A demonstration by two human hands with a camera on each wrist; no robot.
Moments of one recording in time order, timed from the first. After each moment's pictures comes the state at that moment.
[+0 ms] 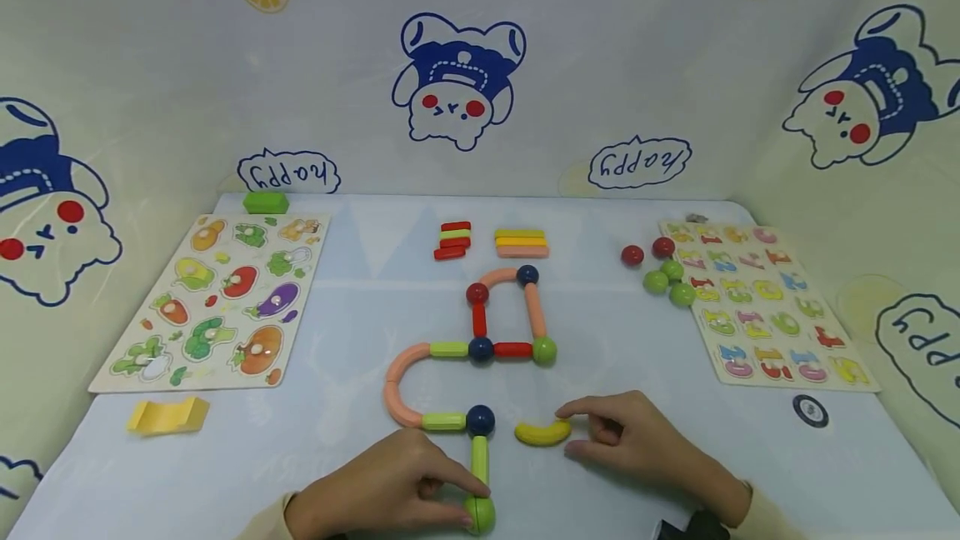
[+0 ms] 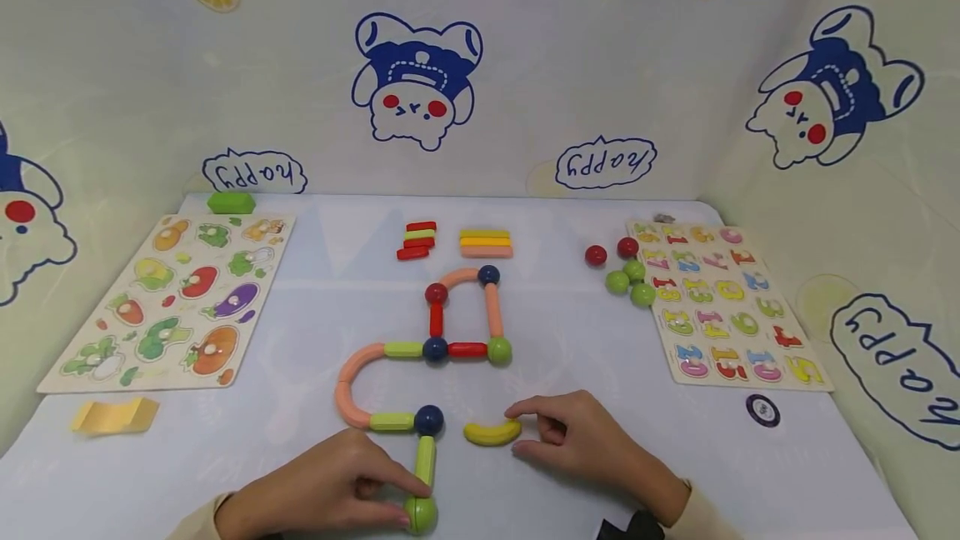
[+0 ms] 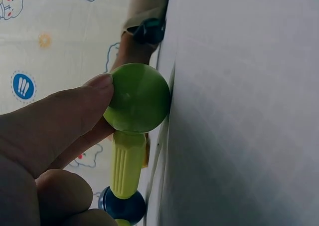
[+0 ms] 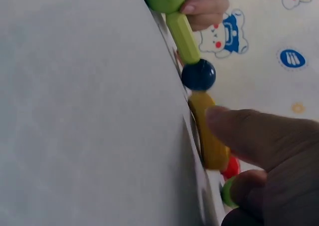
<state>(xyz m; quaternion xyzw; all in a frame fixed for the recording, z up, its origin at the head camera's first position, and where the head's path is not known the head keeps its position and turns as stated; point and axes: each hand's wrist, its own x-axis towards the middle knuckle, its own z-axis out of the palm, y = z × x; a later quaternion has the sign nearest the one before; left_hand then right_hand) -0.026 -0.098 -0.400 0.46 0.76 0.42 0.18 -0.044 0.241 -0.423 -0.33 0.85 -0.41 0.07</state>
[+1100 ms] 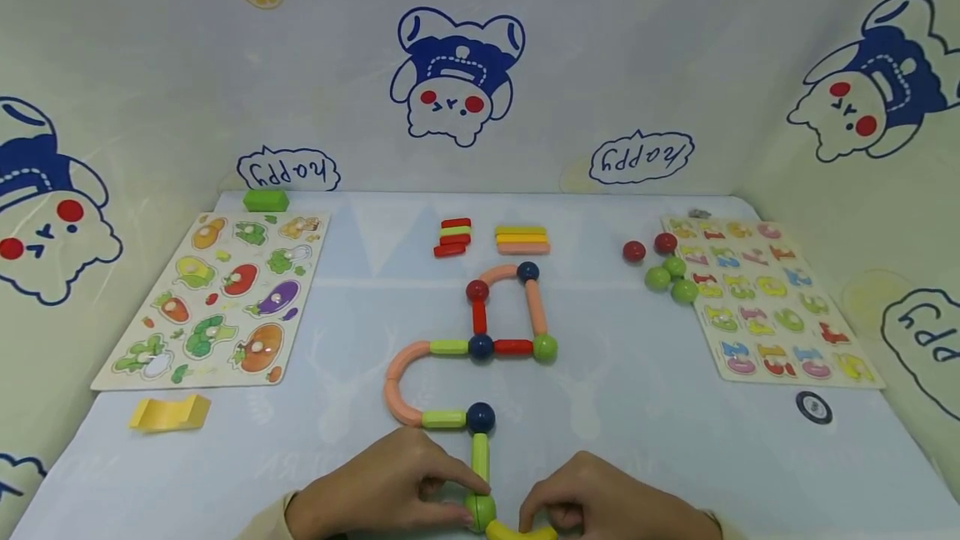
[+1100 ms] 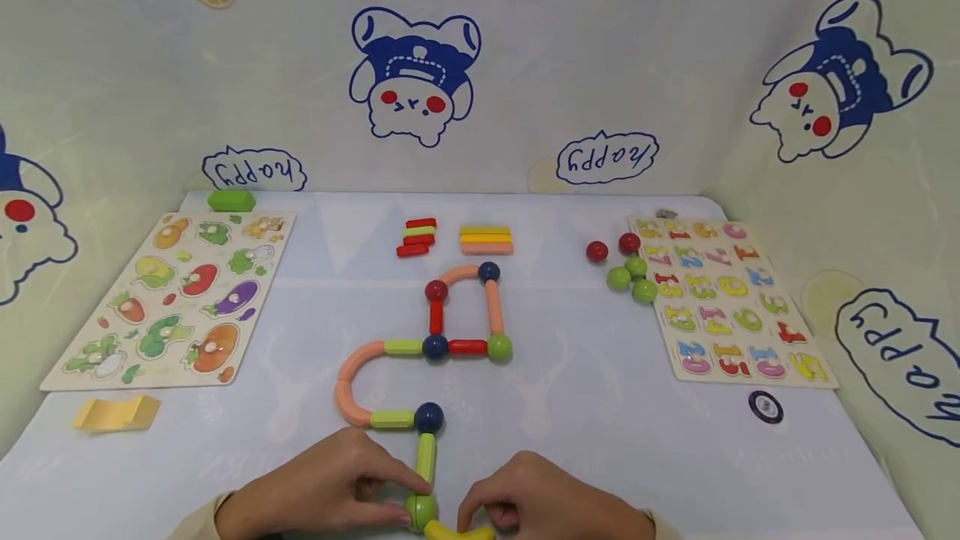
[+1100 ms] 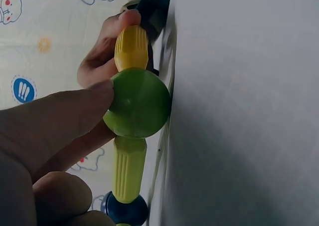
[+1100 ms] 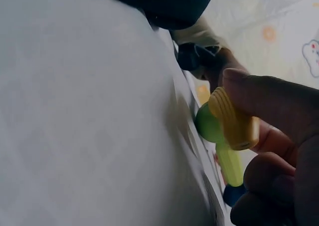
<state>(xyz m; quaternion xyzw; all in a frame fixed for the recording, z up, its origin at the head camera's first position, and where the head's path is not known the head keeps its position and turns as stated) -0.025 -0.095 -0.397 0.46 0.77 0.42 0.17 -0.004 0.190 -0.404 -0.38 0.70 -0.50 0.32</state>
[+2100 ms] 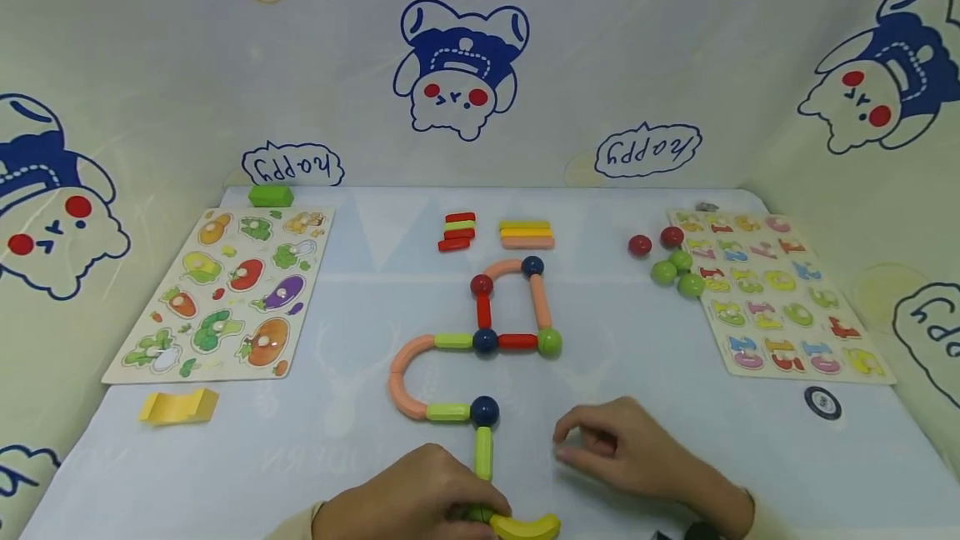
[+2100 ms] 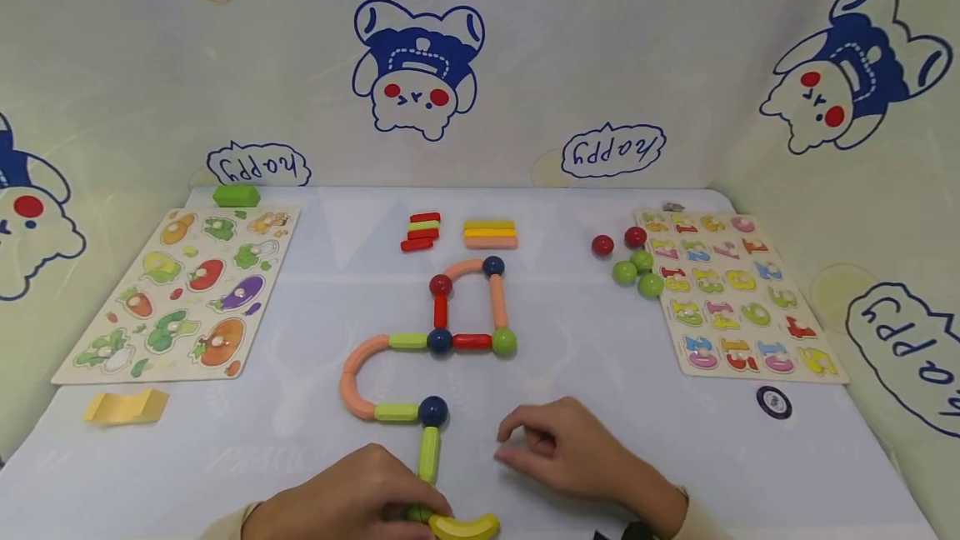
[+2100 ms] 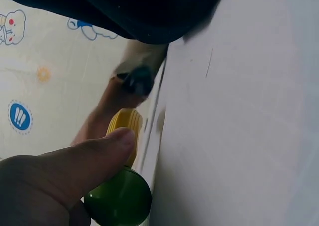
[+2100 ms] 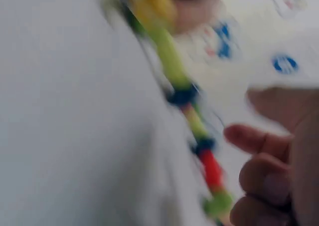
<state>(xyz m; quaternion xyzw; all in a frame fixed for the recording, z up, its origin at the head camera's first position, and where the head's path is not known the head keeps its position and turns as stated) -0.006 -0.075 -0.401 0.48 0.74 0.43 0.20 -0.030 0.222 -0.400 -0.33 0.83 -0.44 0.11</state>
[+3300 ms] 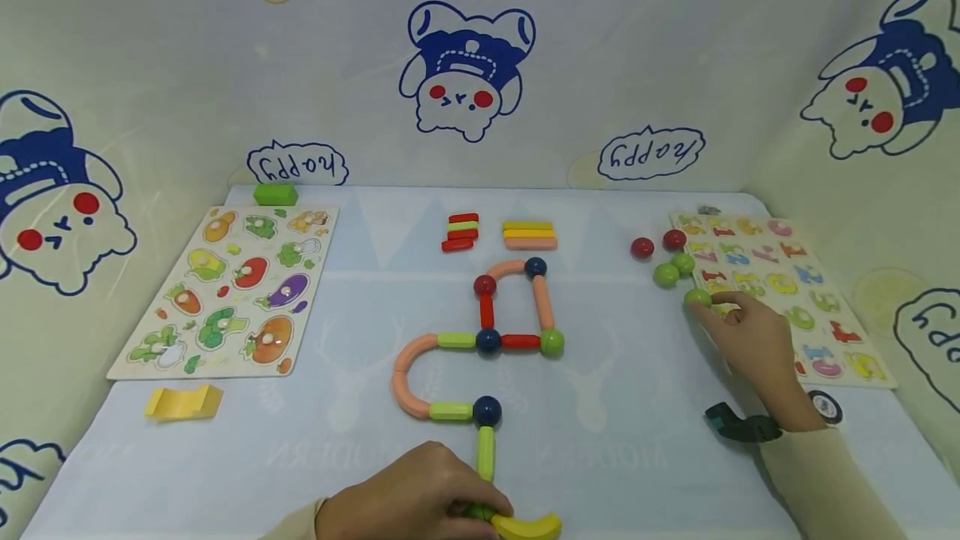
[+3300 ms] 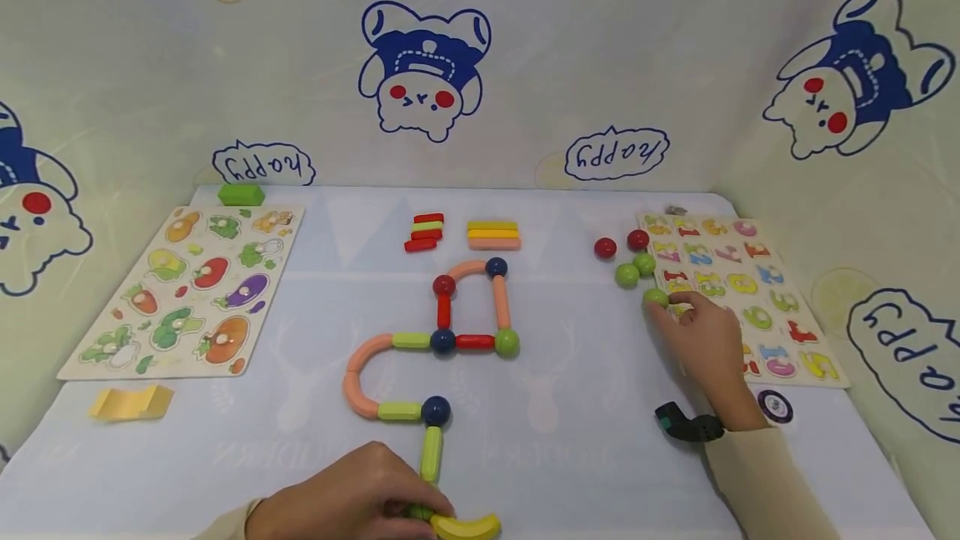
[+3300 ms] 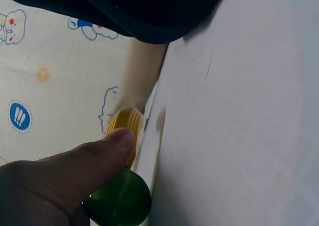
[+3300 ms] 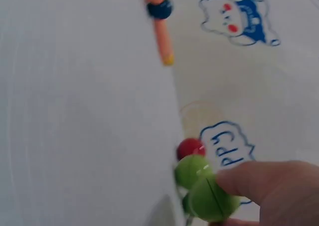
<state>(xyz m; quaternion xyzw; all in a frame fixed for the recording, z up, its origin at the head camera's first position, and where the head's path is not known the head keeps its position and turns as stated) -0.006 -0.078 -0.401 0.48 0.73 0.44 0.20 -0.116 0.358 -0.396 0.09 0.96 -0.25 -0.07</state>
